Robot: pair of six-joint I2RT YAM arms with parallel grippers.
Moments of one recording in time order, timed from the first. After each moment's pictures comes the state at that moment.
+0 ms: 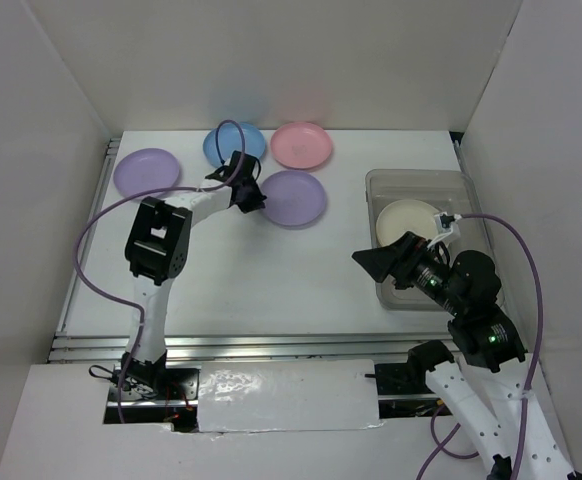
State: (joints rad) left arm -0.36 2.21 1.63 -0.31 -0.03 -0.82; right arm 0.31 0.44 0.76 -0.50 -0.36 0.80
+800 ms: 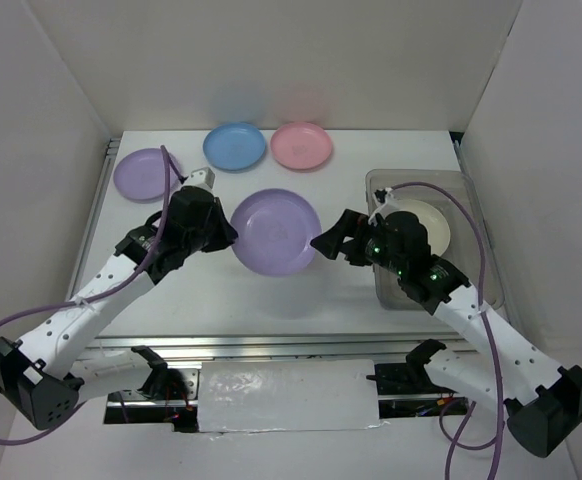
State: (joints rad) left arm -0.58 1.13 1.12 -0.62 -0.17 -0.69; right arm 0.54 0.88 0.77 -0.26 -0.17 0.76
